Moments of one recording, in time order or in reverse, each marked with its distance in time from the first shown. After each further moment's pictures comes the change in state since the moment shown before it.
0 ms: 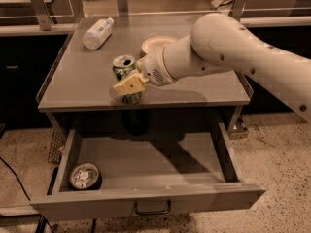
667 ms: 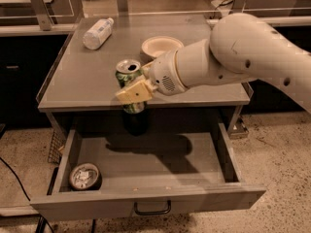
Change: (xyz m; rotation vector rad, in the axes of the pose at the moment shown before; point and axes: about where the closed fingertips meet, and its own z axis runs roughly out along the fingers) arm 0.001 0.044 -0.043 -0.017 -0.020 0.029
